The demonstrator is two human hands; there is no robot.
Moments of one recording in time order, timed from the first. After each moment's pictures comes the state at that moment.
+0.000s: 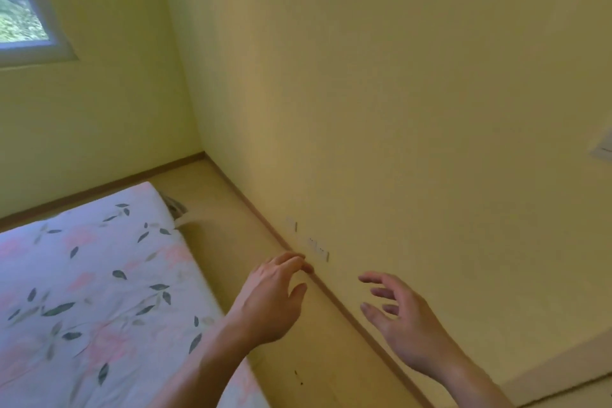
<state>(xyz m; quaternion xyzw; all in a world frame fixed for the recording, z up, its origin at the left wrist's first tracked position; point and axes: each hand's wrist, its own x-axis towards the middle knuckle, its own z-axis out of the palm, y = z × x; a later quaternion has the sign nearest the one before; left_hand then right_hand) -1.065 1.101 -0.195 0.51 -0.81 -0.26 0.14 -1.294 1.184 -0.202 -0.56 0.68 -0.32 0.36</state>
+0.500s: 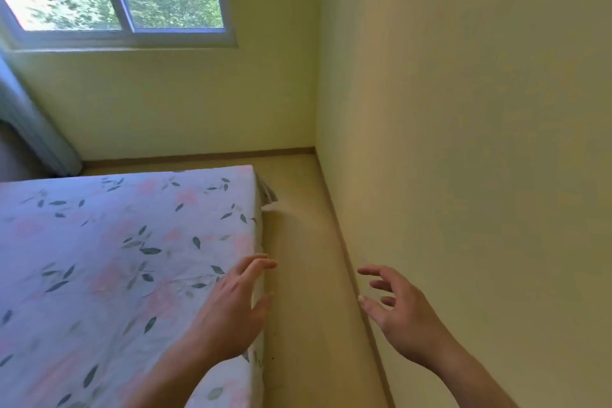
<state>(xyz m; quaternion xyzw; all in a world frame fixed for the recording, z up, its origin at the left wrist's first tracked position) -1.056 0.972 -0.190 0.76 -0.60 -0.21 0.17 -1.327 0.884 -0.190 -0.71 0.50 -0.21 0.44</state>
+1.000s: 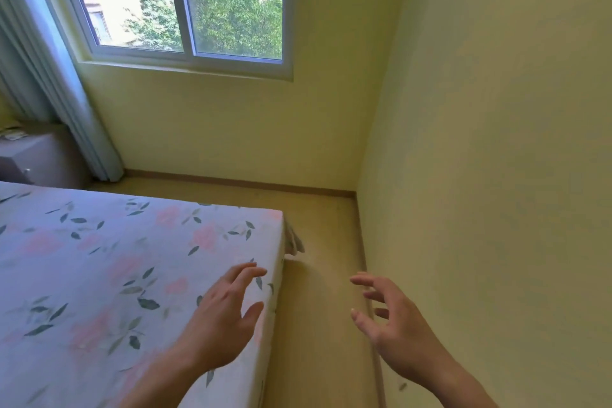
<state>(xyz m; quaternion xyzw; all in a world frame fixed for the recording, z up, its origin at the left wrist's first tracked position) -0.903 0.716 -0.198 0.81 -0.51 -0.17 0.23 -1.161 0.582 -0.180 -0.79 0.39 -0.19 0.43</state>
